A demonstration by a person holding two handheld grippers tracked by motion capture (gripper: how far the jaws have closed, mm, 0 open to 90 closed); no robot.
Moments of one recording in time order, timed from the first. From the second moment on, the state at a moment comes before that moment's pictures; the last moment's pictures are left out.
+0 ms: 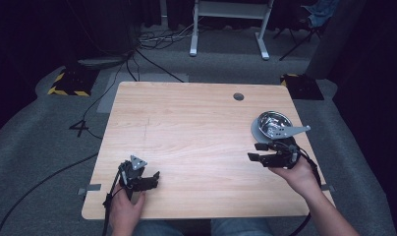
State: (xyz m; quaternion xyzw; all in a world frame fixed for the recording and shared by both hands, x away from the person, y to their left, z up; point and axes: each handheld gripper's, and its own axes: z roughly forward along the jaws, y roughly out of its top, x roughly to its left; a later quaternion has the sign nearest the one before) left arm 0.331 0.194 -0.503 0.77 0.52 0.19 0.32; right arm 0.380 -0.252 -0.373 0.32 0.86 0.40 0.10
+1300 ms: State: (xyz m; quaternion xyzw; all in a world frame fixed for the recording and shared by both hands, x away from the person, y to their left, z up) left arm 0.331 0.194 -0.503 0.77 0.52 0.19 0.32; right arm 0.346 -0.234 -0.476 0.30 0.87 0.39 0.09
